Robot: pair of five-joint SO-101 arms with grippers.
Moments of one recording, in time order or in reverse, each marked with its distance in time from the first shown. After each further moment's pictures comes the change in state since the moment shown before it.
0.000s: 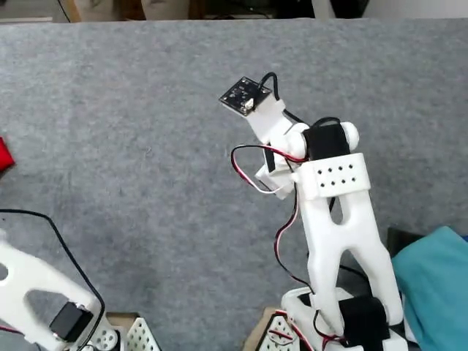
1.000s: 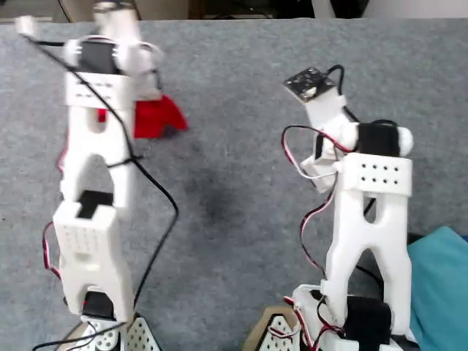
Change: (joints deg) left arm 66.0 -37.8 12.9 11.4 8.6; right arm 18.7 0.0 0.3 -0.7 1.7
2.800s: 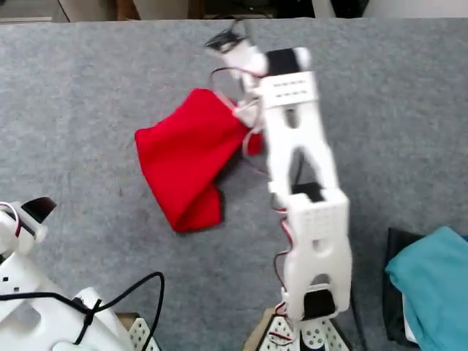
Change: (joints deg) left arm -55.7 -80.8 85.8 -4.8 -7.1; right arm -15.6 58.5 -66.2 12.5 -4.3
